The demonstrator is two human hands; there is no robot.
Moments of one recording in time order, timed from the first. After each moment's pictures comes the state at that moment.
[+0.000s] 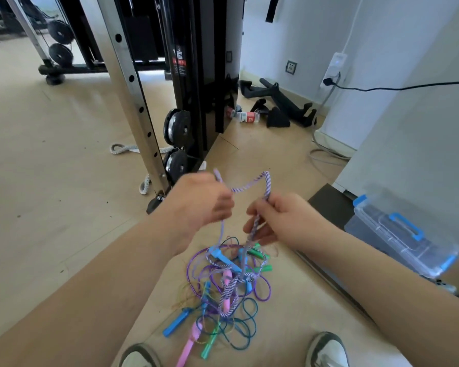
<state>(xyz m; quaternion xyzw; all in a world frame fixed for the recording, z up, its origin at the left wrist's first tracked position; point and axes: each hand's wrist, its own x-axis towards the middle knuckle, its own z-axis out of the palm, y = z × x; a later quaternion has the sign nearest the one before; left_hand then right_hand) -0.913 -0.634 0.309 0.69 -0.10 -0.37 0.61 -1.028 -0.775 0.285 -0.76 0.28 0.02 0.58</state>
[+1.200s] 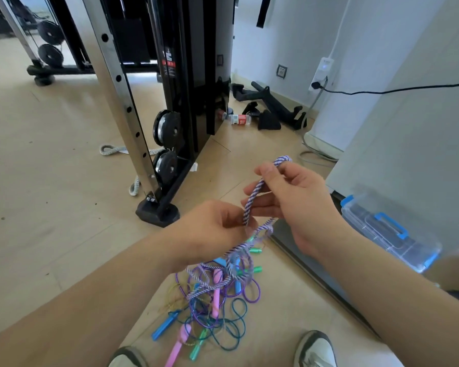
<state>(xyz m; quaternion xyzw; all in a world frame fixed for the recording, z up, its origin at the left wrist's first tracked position) -0.948 -0.632 0.292 0.75 -0.35 -0.40 0.40 -1.041 -0.776 0.319 -0.63 0.27 -0.20 0.70</state>
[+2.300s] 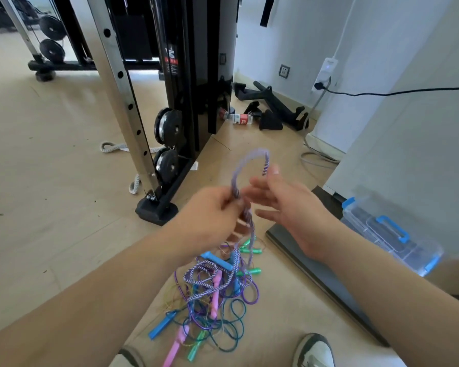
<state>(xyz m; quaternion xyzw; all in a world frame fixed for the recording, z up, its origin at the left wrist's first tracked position) -0.948 -0.647 0.298 0.74 -0.25 -0.36 0.51 -1.036 -0.792 0.293 -0.67 0.29 -0.08 0.68</state>
